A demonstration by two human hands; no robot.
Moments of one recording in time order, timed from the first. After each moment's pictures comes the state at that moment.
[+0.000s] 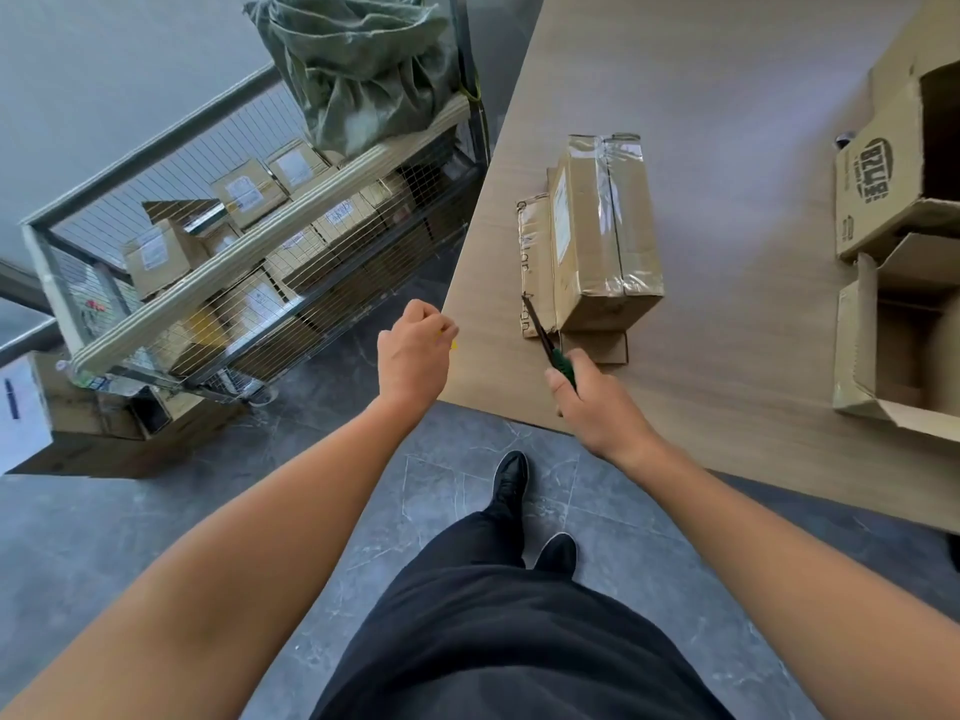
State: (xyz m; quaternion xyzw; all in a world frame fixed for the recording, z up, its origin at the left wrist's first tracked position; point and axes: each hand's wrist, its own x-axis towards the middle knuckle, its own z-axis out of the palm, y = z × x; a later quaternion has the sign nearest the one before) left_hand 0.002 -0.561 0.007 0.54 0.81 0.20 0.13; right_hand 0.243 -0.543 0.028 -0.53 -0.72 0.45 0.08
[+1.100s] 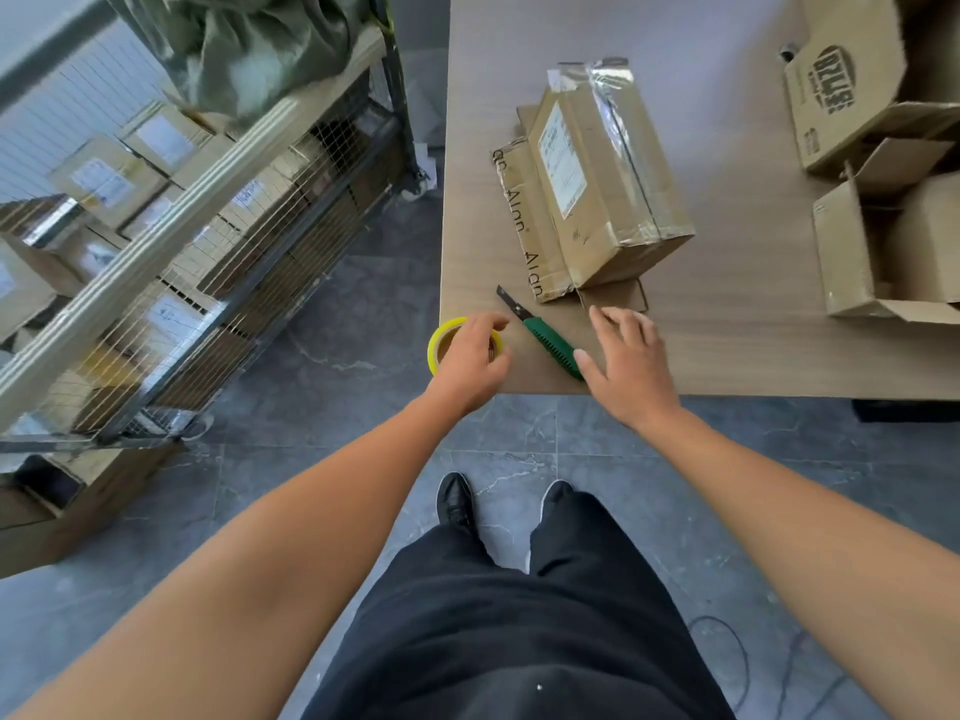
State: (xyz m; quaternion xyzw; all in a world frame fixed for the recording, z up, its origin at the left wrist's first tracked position) left_hand -0.028 -0.548 -0.074 0.61 0.63 0.21 0.44; right_hand 0.203 -0.554 -0.044 -0.65 -0.74 0.16 0.03
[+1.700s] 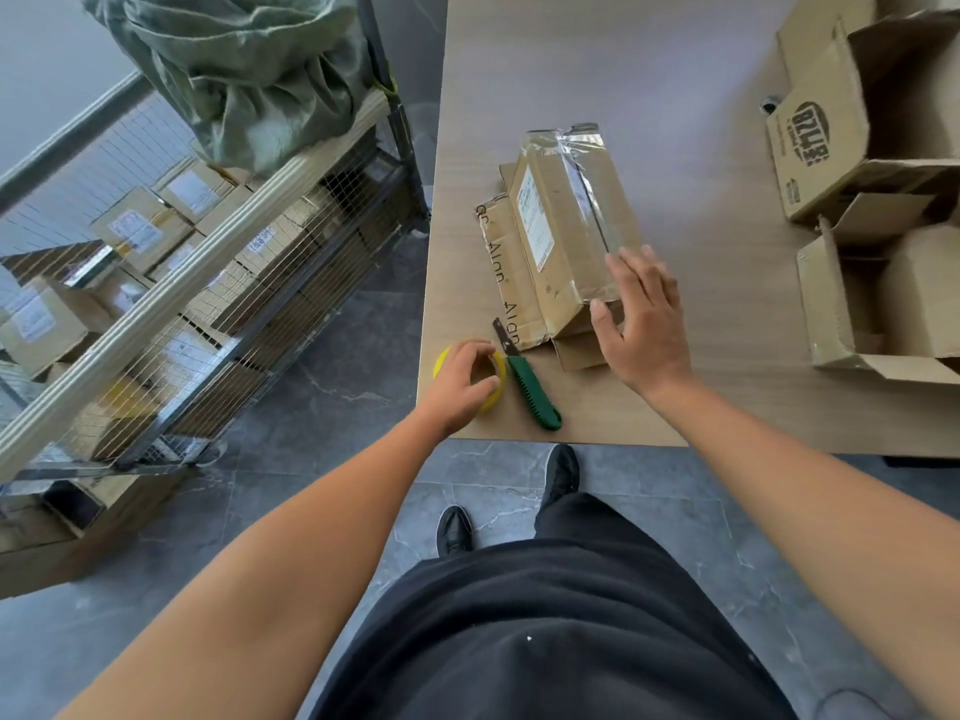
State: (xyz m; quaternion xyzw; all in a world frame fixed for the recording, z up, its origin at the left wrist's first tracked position) left_hand -0.006 -0.518 -0.053 0.56 0.63 0.21 0.50; right_hand 0.241 -0.463 0.003 -0.61 -0.75 0.10 0.24
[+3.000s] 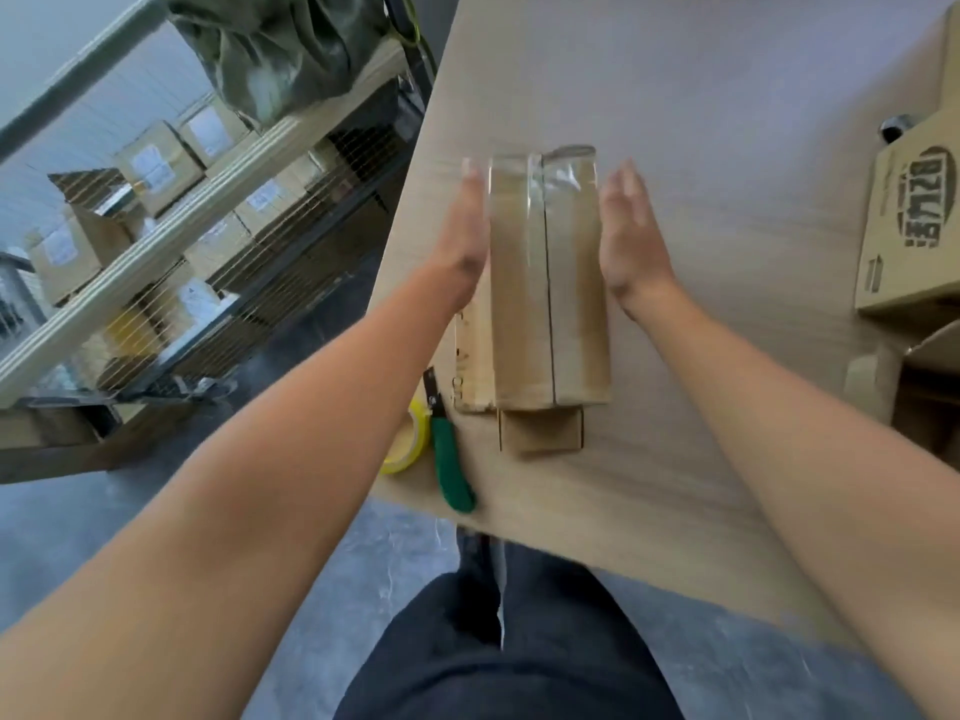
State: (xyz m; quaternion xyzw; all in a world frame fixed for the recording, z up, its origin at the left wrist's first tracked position) left_hand 0.105 -0.269 0.013 0.27 0.71 0.42 0.50; right_hand 0.264 -0.235 -0.006 -0.56 -0.54 0.55 0.29
